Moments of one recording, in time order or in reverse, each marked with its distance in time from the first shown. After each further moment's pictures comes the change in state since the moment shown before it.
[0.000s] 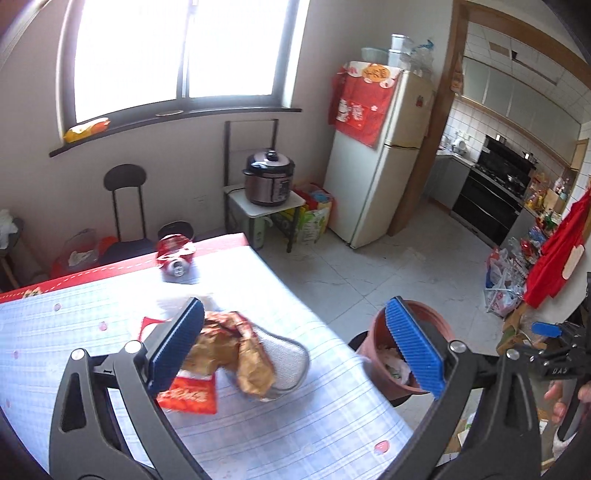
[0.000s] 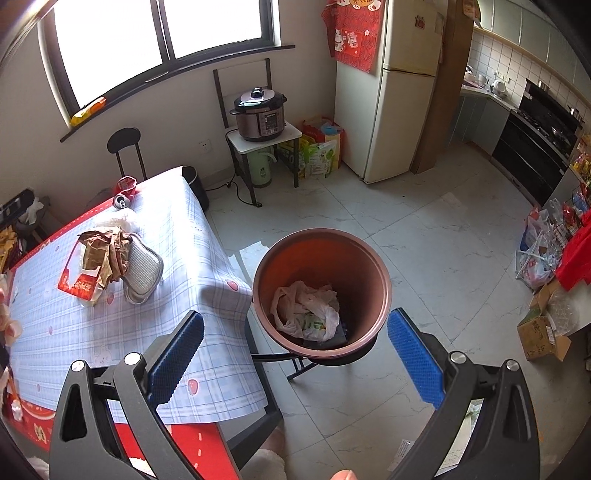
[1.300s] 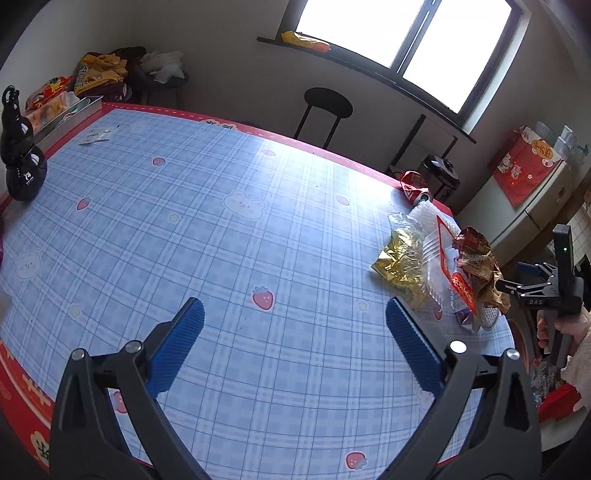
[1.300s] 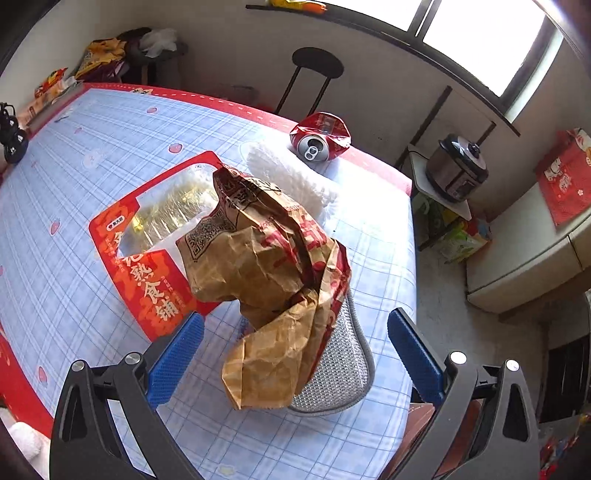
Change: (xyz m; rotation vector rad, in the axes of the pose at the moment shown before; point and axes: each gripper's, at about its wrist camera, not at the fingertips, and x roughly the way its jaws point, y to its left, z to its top) left arm -0.094 0.311 -0.215 -0.543 0.079 0.306; right arm 0.171 0.352 0.036 -0.780 0.068 0.231
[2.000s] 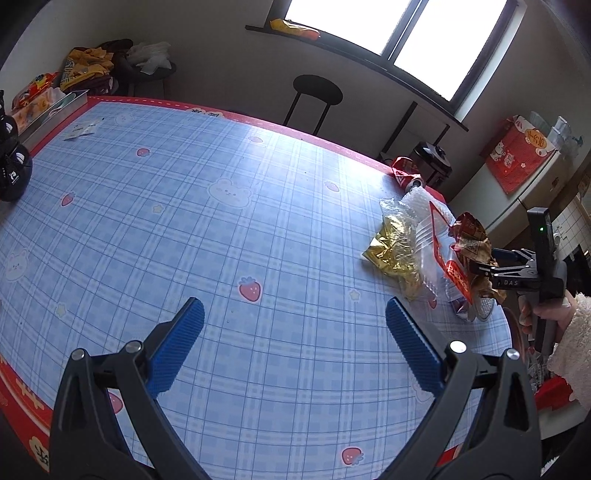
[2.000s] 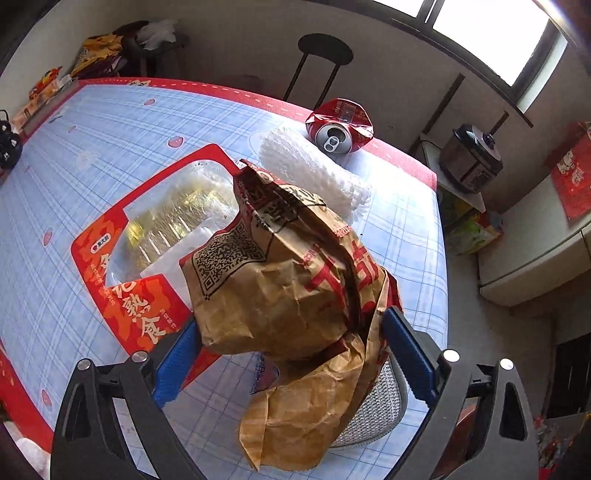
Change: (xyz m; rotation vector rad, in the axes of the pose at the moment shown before) left arm 0.010 -0.011 -0.003 0.035 0.042 -0.038; right arm 0.027 0.011 0.007 0.028 0.026 -0.011
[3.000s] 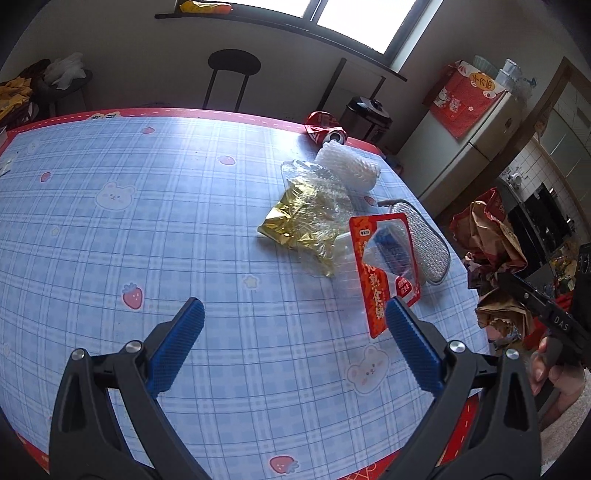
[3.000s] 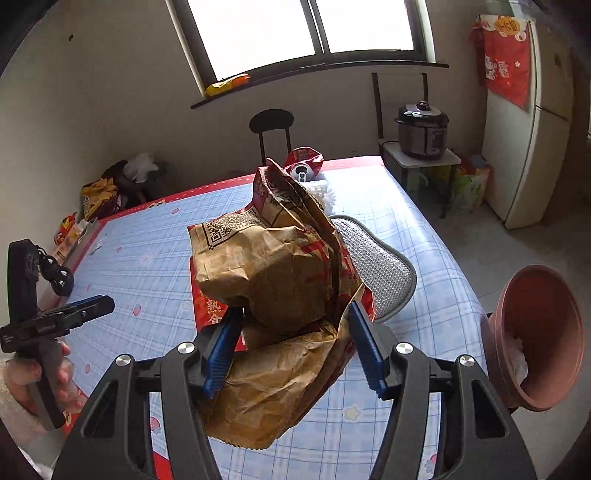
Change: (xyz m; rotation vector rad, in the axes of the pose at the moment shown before) left arm 0.045 -0.102 -0.004 0.190 0.124 -0.188; right arm -0.119 -0.005 -0.140 0.479 -0.297 0.136
